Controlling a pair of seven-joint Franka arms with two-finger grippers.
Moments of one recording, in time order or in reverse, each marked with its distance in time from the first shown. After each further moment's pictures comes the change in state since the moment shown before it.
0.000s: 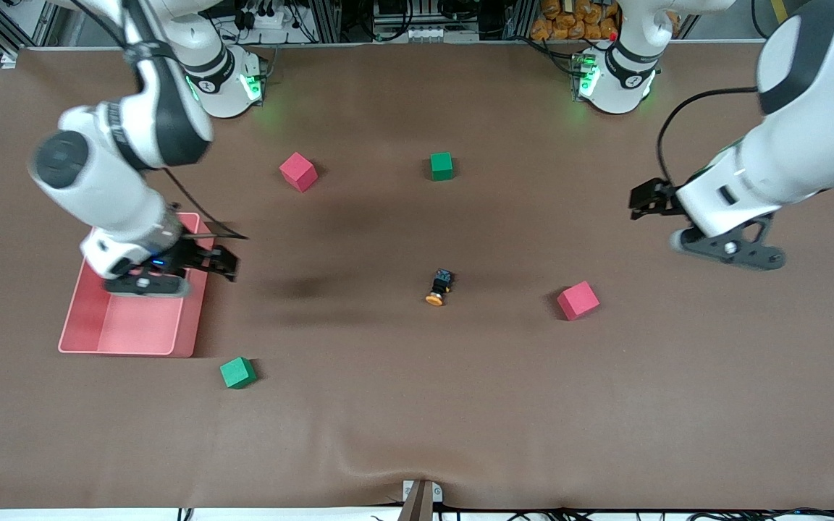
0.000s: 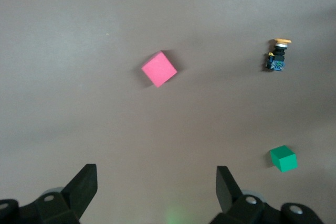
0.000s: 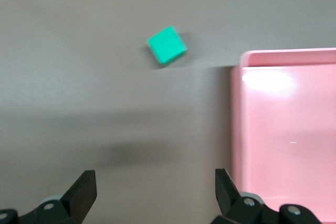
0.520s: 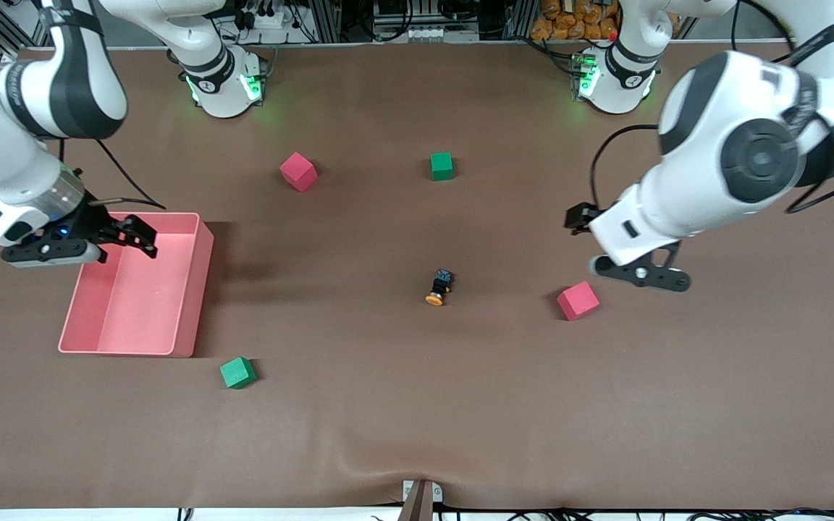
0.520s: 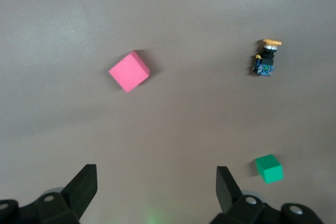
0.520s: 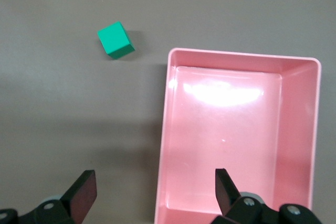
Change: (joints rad) left arm -0.123 0.121 0.004 0.066 0.005 0.019 -0.166; right arm -0.173 -0.162 0.000 -0.132 0.000 -0.012 -0.285
